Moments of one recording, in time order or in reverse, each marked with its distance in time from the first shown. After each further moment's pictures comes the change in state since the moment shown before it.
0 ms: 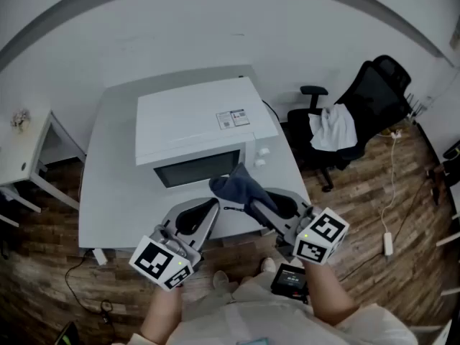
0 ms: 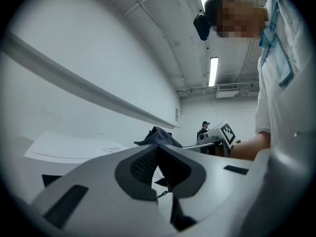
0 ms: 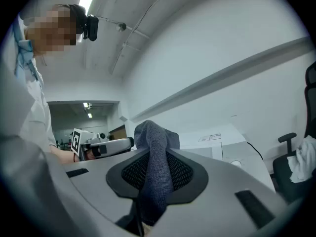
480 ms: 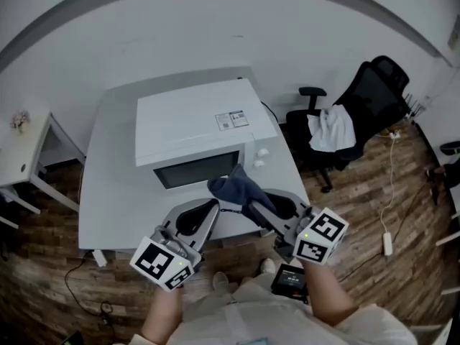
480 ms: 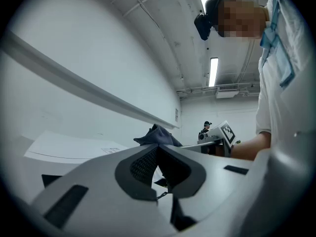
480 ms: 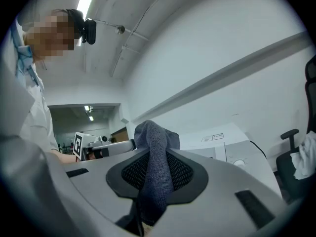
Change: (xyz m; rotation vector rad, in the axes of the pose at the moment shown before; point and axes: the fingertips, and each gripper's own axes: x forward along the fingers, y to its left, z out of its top) left arm -0.001 -0.003 0.000 -0.005 0.001 0.002; right arm -0.001 0.006 0.003 0.027 -0.011 0.024
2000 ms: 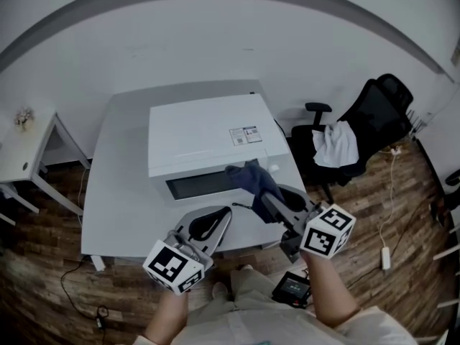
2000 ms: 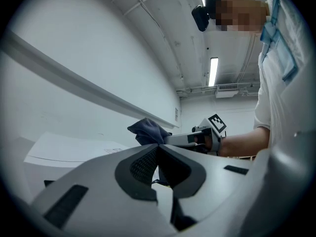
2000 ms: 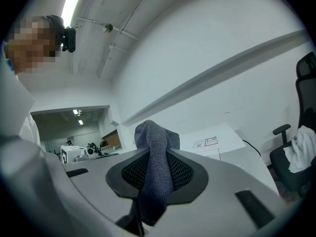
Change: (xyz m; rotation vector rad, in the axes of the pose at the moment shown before) left arm 0.003 0.018 0.000 0.002 0.004 -0.012; right arm 0.029 -0.033 0.026 0.079 0.001 -0.101
